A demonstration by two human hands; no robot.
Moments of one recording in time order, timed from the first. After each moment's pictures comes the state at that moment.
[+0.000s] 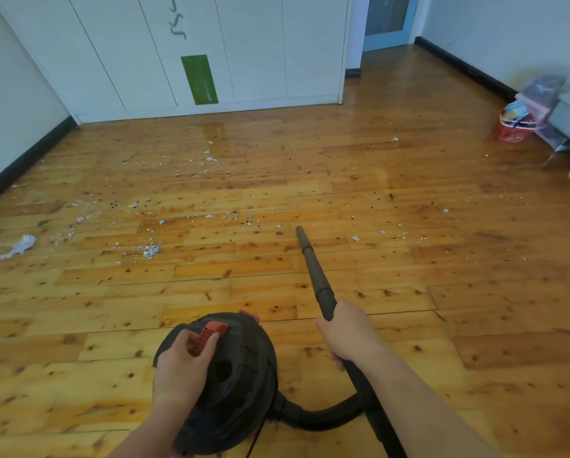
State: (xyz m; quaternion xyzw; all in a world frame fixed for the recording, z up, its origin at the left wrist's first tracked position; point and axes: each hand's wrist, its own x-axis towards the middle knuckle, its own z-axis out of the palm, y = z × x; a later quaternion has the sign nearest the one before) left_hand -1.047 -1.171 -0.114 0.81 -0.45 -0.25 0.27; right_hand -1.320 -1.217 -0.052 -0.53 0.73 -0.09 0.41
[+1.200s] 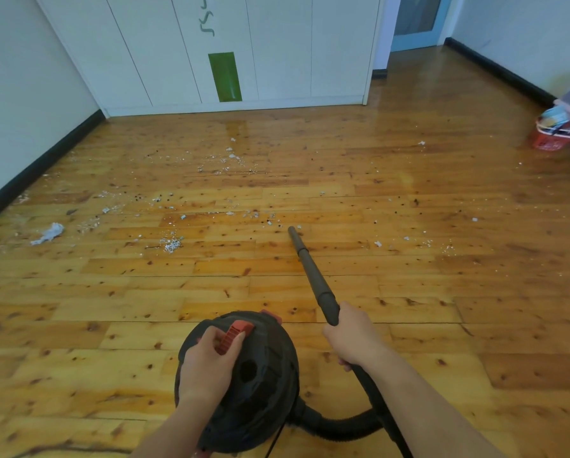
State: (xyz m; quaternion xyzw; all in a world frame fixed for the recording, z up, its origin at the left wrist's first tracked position) left_hand -1.042 -1.173 -0.113 0.81 -0.45 -0.27 0.27; right_hand -1.285 -1.231 -0.067 -0.55 0.72 -0.08 0.42
